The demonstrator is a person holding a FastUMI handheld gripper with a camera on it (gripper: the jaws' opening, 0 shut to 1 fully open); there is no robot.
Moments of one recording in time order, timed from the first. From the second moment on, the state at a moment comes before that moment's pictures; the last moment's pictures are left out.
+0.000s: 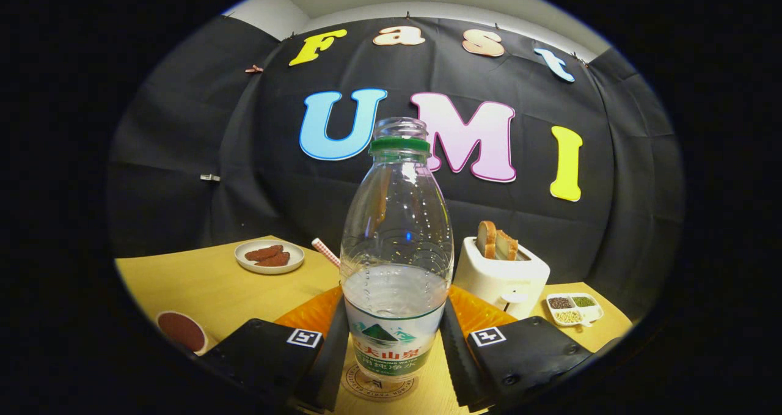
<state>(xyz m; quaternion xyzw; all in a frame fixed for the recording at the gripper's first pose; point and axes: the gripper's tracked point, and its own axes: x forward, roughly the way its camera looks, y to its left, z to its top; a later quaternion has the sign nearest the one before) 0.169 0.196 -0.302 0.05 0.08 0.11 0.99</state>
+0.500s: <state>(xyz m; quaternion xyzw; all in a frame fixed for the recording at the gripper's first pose) 0.175 0.203 -0.340 0.10 0.12 0.11 0.98</state>
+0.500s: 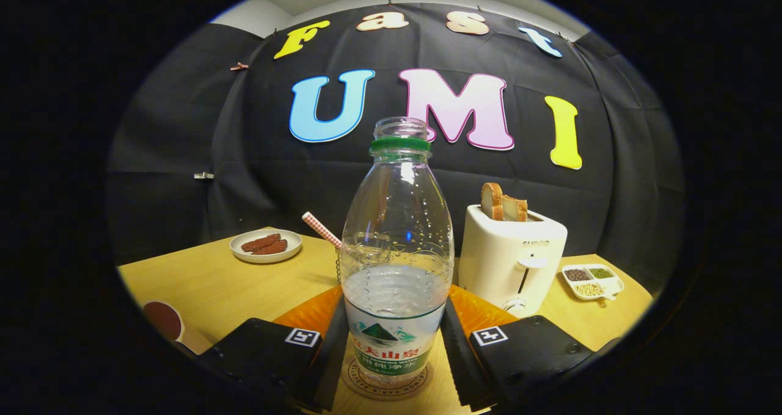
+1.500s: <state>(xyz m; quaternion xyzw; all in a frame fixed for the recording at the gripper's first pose) 0.147 0.195 -0.332 0.08 0.14 0.11 0.98</state>
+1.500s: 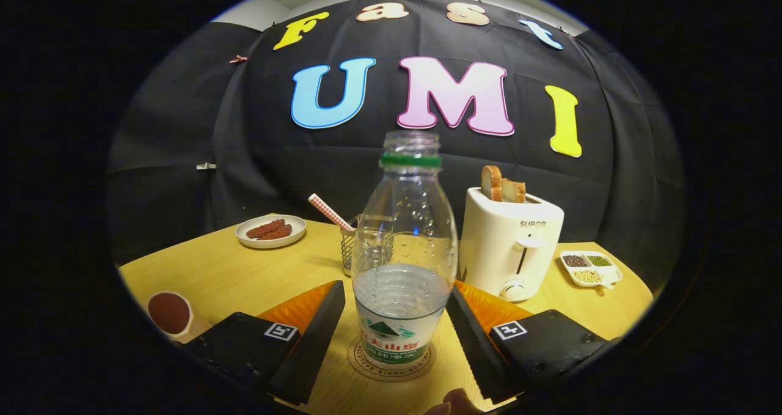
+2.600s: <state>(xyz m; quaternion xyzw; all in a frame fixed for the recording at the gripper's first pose) 0.034 0.103 -0.077 0.03 0.08 0.09 0.99</state>
